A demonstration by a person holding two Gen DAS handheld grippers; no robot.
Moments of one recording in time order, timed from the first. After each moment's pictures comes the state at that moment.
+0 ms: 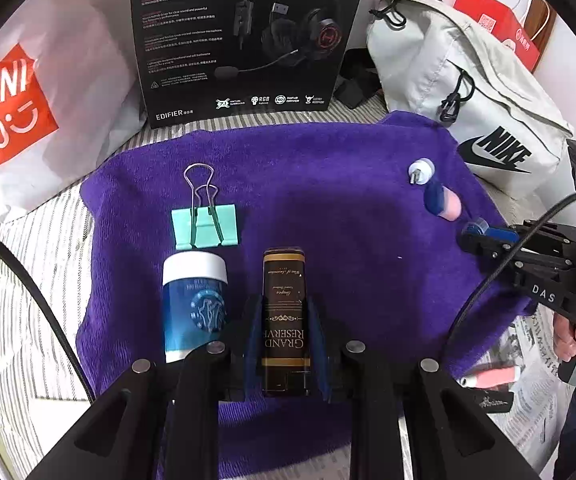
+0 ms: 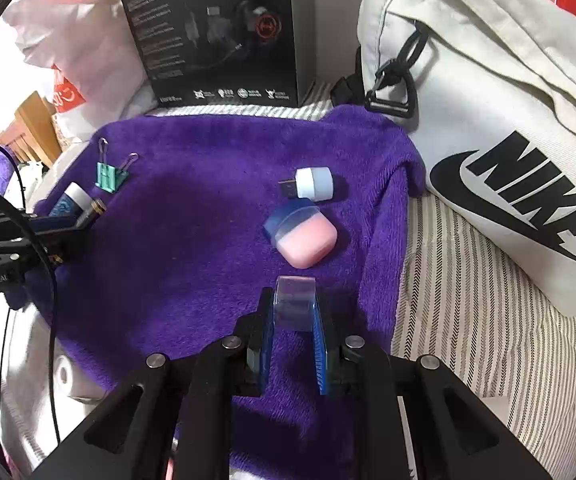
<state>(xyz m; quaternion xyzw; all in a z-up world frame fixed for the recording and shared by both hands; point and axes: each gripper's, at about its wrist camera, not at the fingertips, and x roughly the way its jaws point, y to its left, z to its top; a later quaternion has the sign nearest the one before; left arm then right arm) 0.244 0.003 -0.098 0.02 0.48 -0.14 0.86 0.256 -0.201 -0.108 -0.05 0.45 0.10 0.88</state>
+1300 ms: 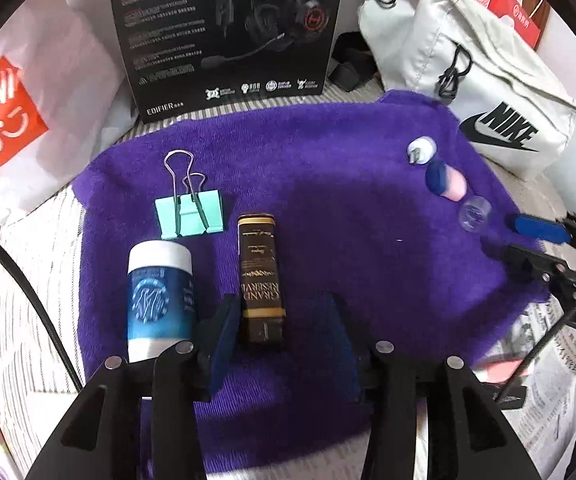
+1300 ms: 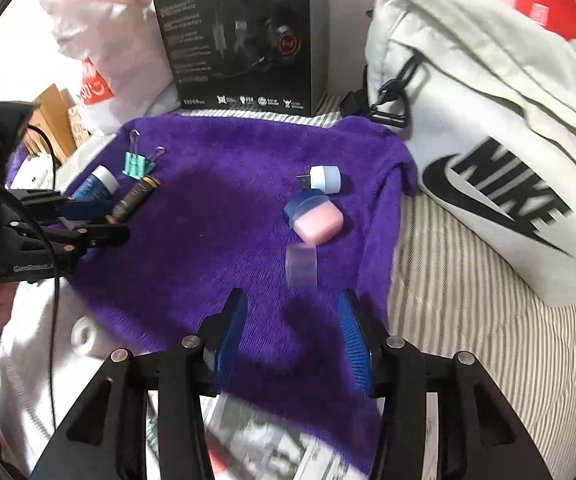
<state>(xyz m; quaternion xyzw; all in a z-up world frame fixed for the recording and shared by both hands) 0.236 -0.011 -0.104 0.05 0.49 -0.13 0.86 0.213 -0.205 -0.089 -0.06 0.43 0.12 0.89</state>
